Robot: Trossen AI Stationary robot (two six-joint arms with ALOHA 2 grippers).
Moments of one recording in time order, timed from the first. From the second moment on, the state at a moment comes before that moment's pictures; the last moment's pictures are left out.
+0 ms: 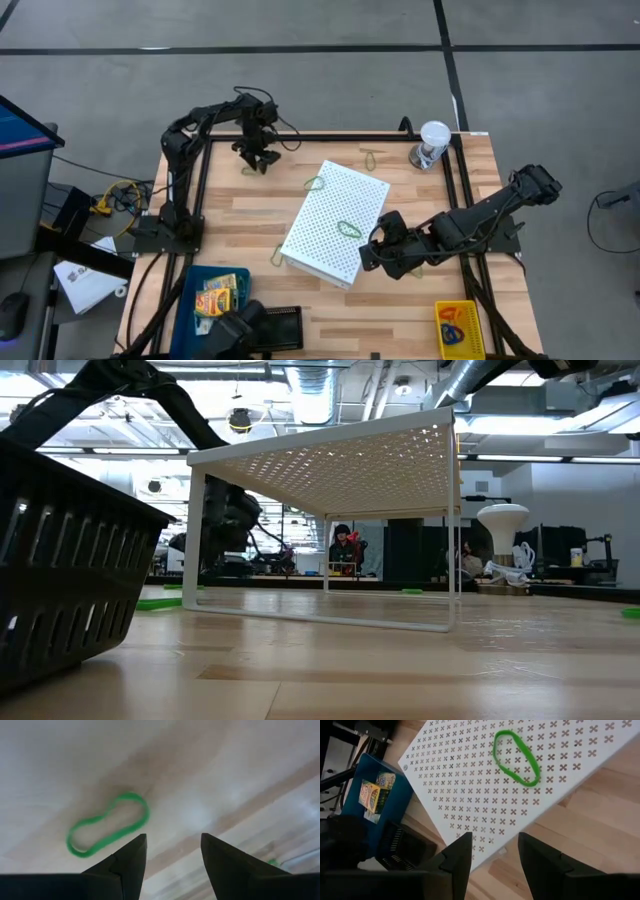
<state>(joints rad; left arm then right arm) 0.93 2.11 1.53 -1.29 0.28 0.02 0.49 1.48 1.35 -0.94 0.45 1.58</state>
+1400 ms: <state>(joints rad) 0.95 2.10 1.46 -1.09 0.16 0.03 0.50 1.48 1.35 -0.94 0.47 1.64</state>
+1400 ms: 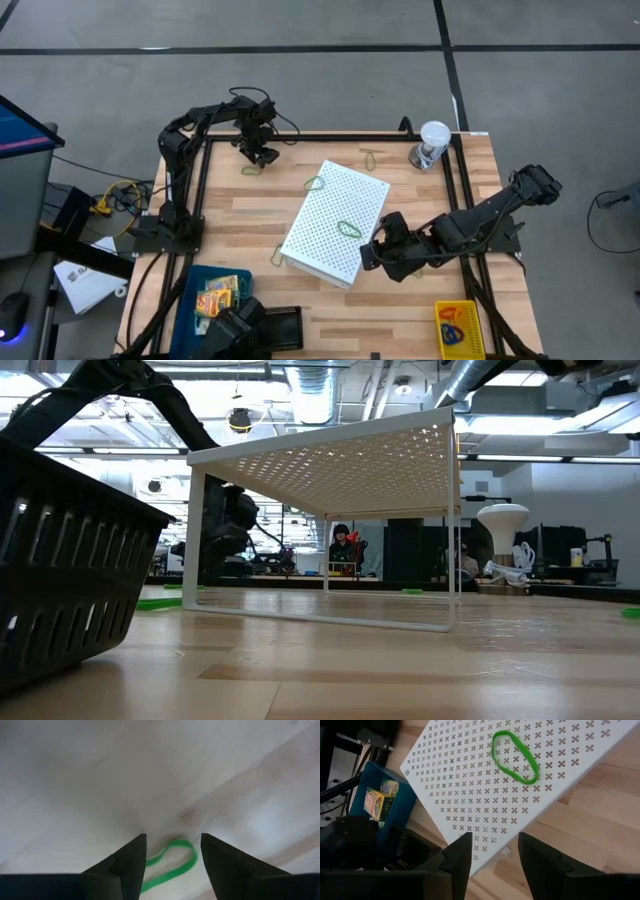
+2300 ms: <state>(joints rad) 0.95 2.10 1.46 -1.14 0.19 0.15 0.54 1.48 1.35 -0.93 0.47 1.69</state>
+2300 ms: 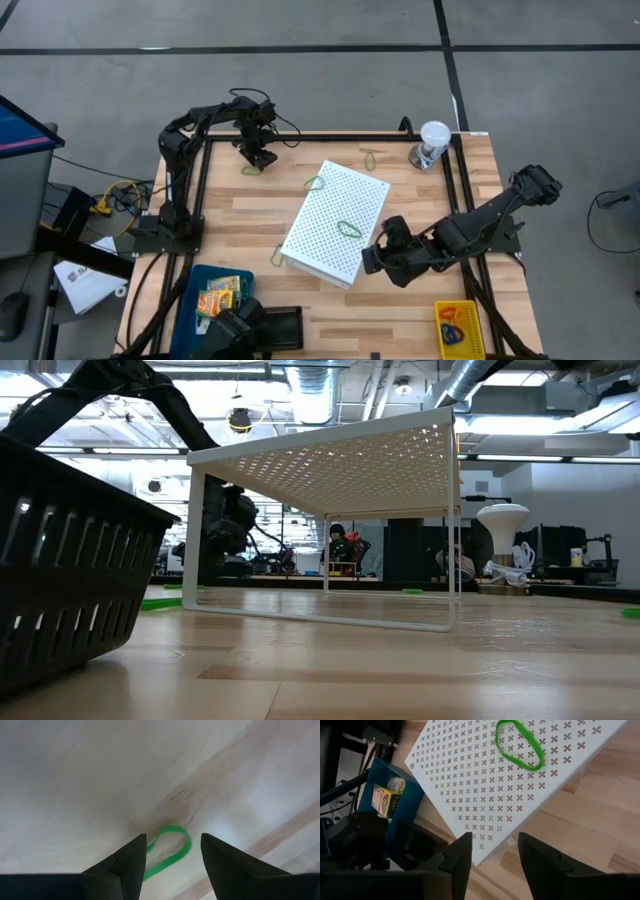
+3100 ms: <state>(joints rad) 1.00 2.08 1.49 -1.23 0.27 0.11 0.54 1.48 1.35 -0.92 0.45 1.72</state>
